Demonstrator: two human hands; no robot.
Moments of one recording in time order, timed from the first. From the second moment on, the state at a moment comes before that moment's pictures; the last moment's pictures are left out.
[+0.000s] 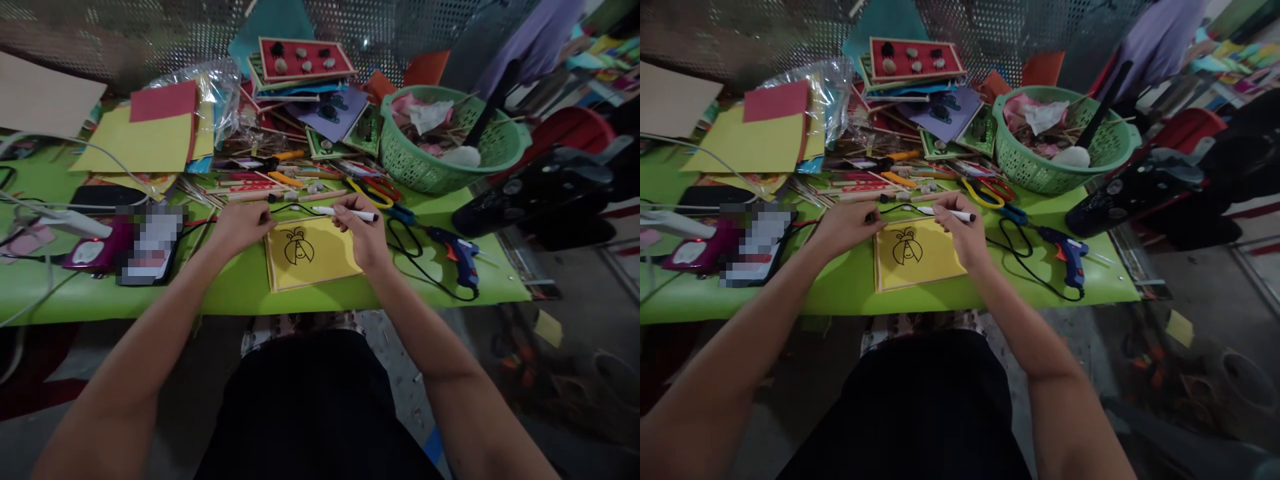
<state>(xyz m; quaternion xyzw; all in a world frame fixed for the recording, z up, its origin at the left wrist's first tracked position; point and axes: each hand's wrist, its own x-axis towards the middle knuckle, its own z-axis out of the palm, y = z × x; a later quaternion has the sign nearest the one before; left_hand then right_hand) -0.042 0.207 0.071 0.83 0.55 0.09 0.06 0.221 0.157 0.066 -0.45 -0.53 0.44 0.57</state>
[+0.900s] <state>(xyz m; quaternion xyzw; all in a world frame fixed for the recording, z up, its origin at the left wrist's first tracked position) -0.056 0.217 0.060 0.84 0.51 0.13 0.14 0.209 0.148 0.062 -0.52 -0.51 0.50 0.47</state>
